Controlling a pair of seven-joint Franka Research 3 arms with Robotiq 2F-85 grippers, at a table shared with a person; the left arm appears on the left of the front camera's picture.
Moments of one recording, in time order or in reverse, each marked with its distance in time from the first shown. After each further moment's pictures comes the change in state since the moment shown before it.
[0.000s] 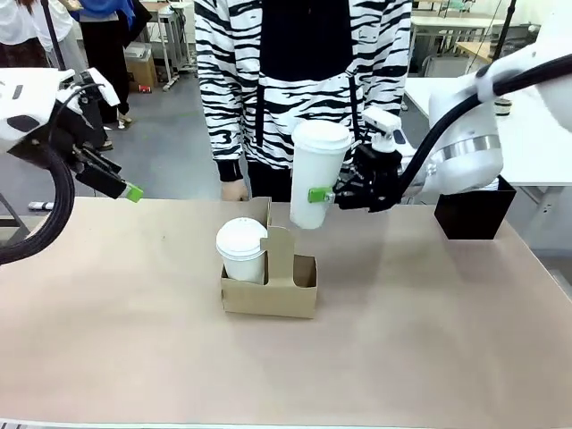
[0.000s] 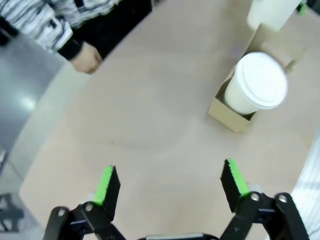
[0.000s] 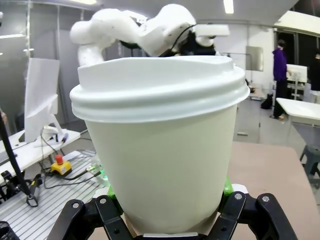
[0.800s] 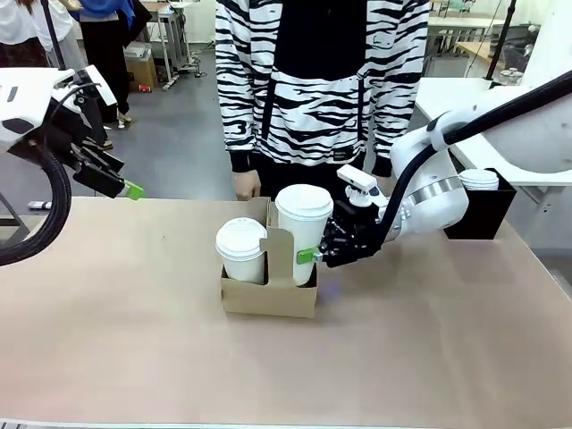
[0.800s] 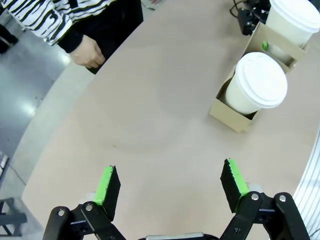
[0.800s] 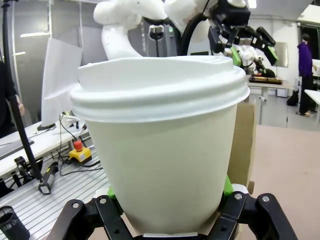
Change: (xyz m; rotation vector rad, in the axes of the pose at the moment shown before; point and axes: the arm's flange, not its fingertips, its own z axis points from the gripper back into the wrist) left arm -0.002 0.001 0.000 0.000 -0.005 -0.015; right arm -0.084 0.011 -0.027 0.116 0.005 -0.055
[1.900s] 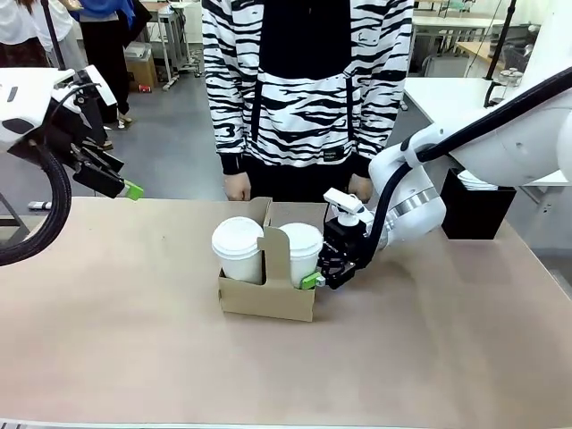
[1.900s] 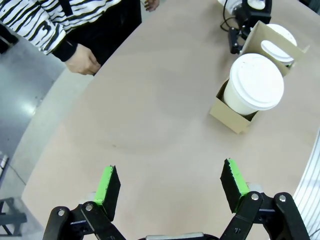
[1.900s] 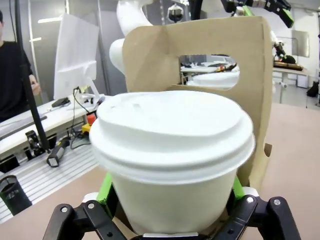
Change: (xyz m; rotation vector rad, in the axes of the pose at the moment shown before) left arm 0.000 0.000 0.000 0.000 0.001 0.001; right arm -0.046 -0.022 0.004 0.109 0.082 -0.001
